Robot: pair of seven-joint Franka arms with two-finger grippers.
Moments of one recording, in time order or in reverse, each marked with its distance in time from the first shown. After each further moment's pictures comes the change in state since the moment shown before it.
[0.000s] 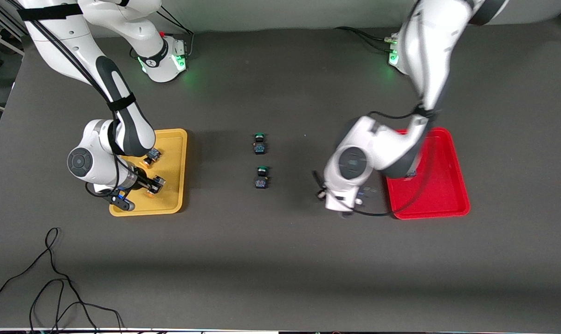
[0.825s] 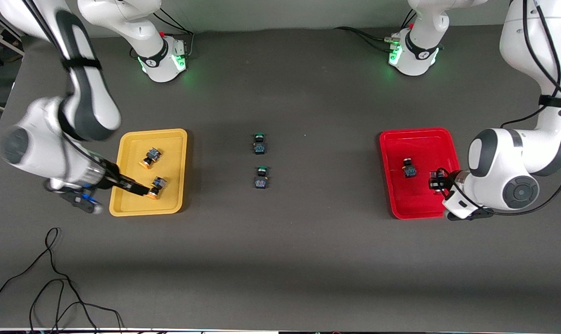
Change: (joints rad) left arm 0.455 -0.116 0.003 -0.326 0.108 -0.004 0.920; right arm 0.000 -0.232 -0.008 0.280 -0.026 -0.418 -0.004
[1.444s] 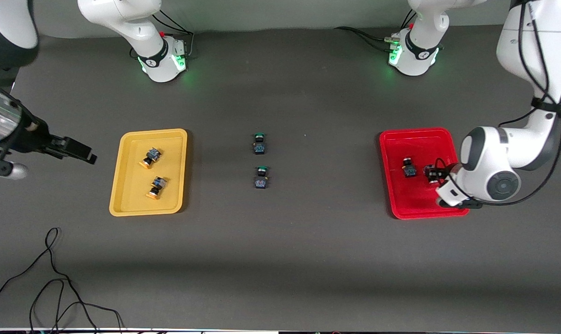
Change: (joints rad) left arm 0.036 -0.026 -0.001 -0.053 0.050 -0.047 0.093; right arm -0.099 -0.128 0.057 0.260 -0.082 -0.346 -0.203
